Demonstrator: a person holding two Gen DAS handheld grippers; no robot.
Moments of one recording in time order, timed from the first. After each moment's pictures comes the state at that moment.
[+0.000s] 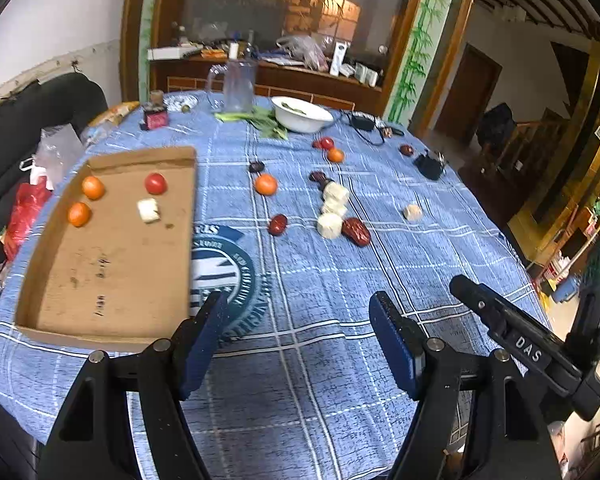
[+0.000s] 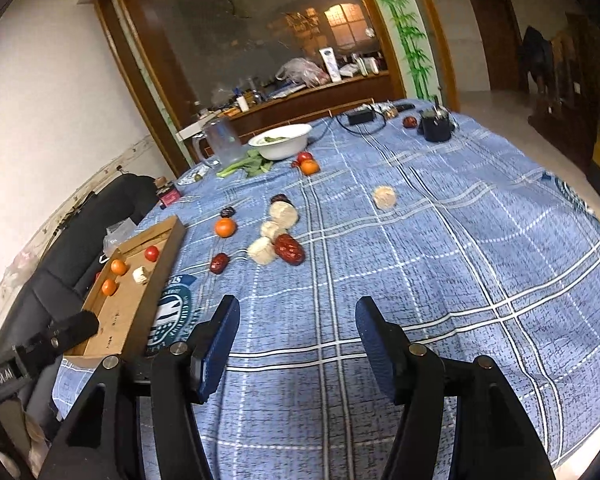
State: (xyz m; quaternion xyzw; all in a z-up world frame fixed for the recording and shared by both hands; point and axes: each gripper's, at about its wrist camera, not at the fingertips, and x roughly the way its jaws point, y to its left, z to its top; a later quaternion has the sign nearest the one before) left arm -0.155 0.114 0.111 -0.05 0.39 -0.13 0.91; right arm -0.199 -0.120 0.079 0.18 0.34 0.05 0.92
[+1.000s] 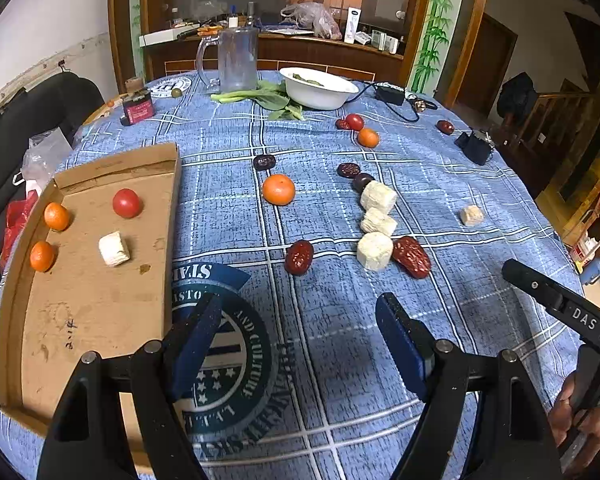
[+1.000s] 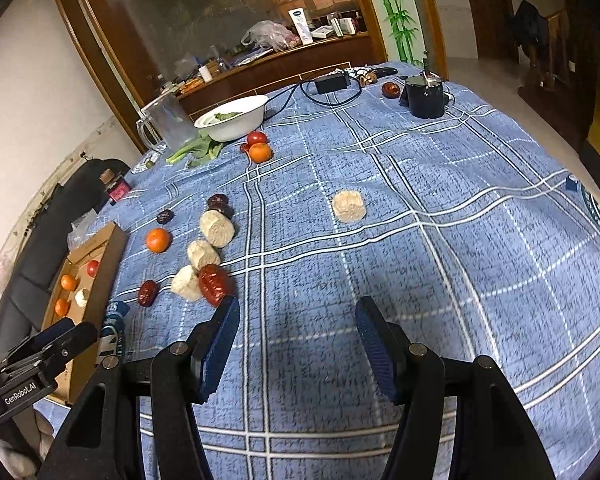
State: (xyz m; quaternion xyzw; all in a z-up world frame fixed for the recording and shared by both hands) left arm -0.049 0.096 0.069 -0.01 0.44 -0.10 0.89; right arm -0.102 -0.157 0.056 0.17 0.41 0.03 0.90
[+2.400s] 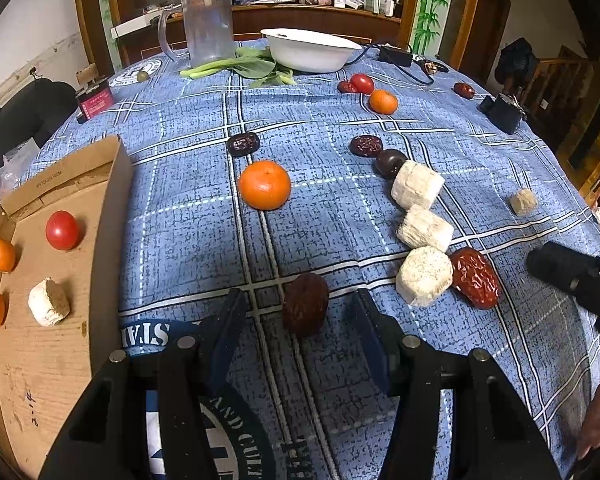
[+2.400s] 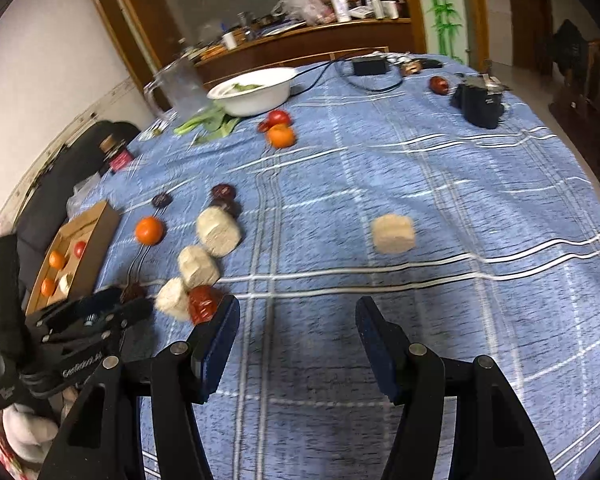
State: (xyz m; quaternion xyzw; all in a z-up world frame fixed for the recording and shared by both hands) left arm 0.024 0.072 0.015 0.04 0.47 -0.11 0.88; right arm -0.043 -0.132 0.039 0.12 0.45 0.09 0.88
